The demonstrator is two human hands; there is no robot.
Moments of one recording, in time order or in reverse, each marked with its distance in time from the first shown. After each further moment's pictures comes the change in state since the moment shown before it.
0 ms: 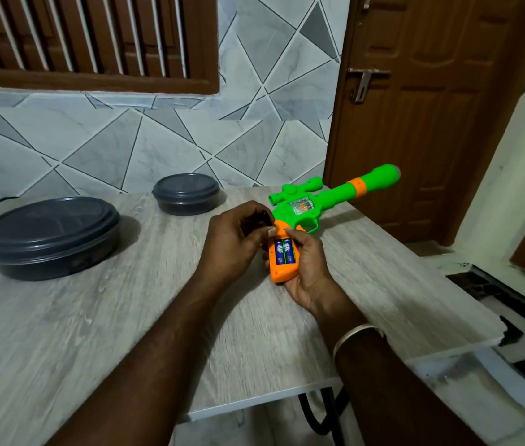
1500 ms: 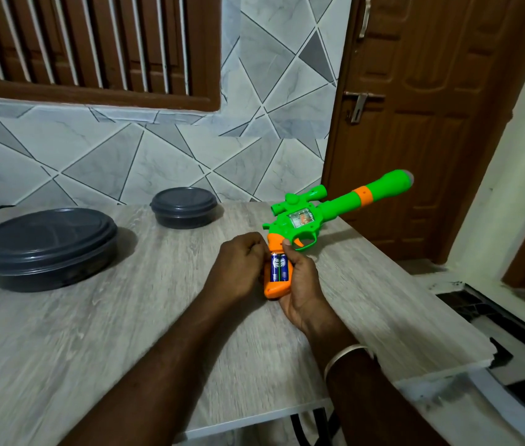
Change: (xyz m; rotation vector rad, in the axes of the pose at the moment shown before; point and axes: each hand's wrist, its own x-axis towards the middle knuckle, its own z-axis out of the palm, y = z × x) left_hand -0.006 0.020 0.011 0.165 -0.039 -0.265; right_hand 0.009 0.008 0.001 0.025 0.049 -0.061
